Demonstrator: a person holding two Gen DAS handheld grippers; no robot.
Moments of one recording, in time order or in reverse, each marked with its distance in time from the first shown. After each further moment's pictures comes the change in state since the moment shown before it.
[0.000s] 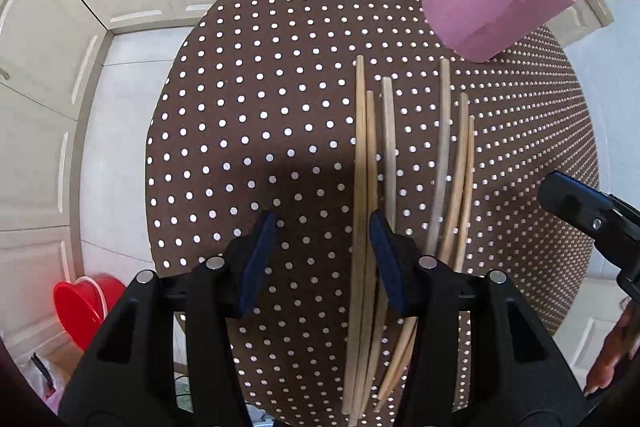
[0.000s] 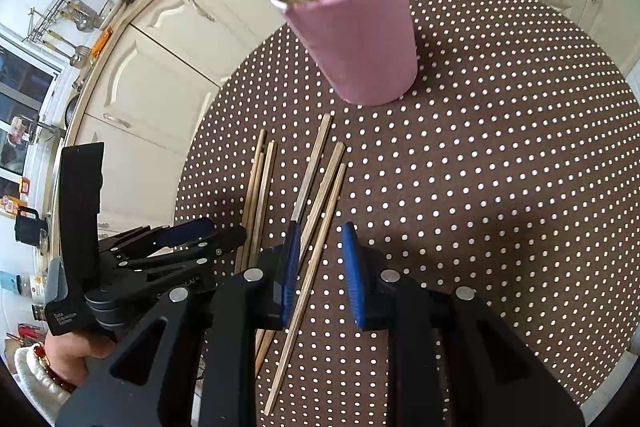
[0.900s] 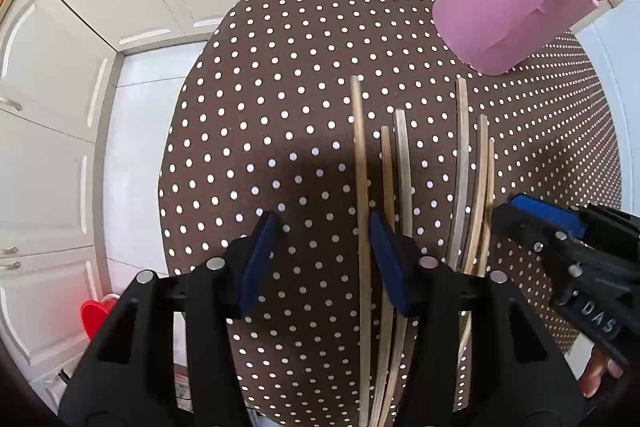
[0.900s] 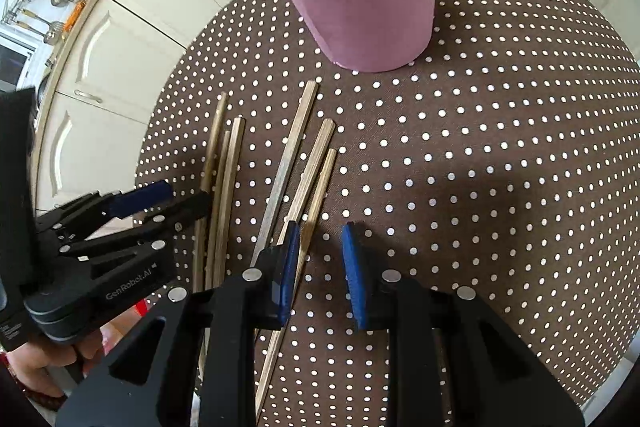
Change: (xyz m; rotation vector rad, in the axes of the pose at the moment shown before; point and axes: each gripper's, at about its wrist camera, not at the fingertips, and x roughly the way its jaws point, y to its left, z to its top) left arm 0.013 -0.012 0.037 0.068 0.011 0.100; right arm 0.056 0.017 0.020 -0.015 0.121 -0.099
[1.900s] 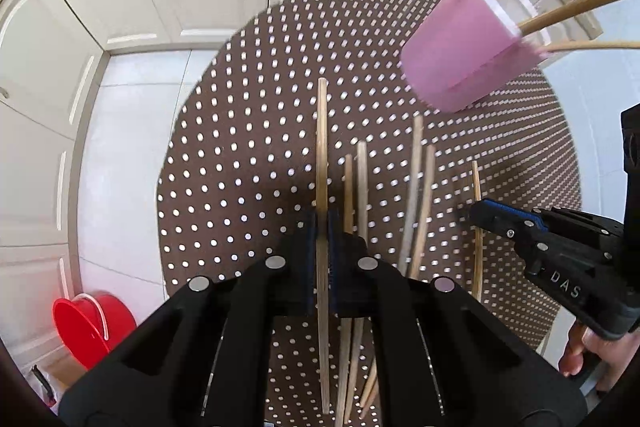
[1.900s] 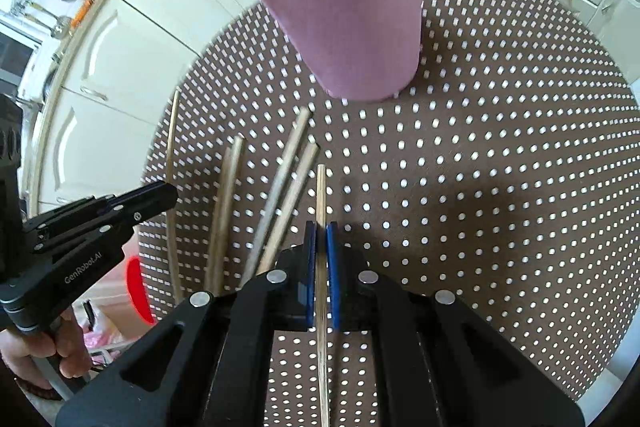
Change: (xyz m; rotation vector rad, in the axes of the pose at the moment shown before) left arm -0.044 0.011 -0.001 -0.067 -0.078 -0.133; right arm -0.022 -0.013 0.013 -0.030 -0.041 0.027
